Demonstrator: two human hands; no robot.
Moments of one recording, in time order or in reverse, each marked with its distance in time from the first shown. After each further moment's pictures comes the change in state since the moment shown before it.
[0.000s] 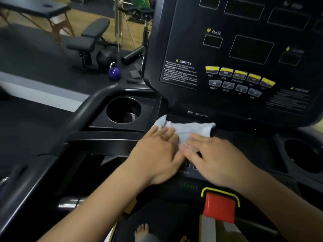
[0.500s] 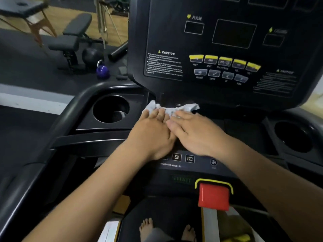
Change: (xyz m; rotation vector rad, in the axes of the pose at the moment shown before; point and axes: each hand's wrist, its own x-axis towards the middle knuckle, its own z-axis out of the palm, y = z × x) left_hand 0.042 0.000 -0.004 0.157 -0.059 -0.008; right_hand 0.039 0.005 0.001 0.066 -0.003 0.016
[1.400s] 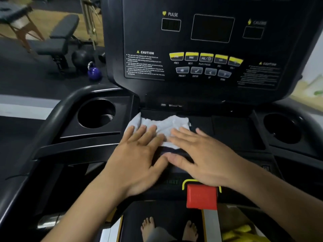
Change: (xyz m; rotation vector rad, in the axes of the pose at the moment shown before) left_hand -0.047 0.013 0.009 -0.126 0.006 0.050; right_hand -0.064 0.022 0.008 0.014 -0.088 -0.094
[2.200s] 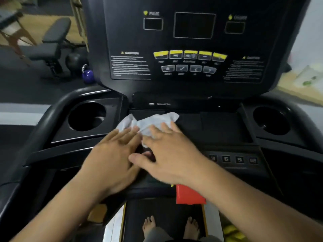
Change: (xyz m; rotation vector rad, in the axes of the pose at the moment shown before) left_hand -0.007 -0.025 -0.002 0.139 0.112 0.081; right_hand 0.025 -0.032 0.008 -0.048 0.107 0.018
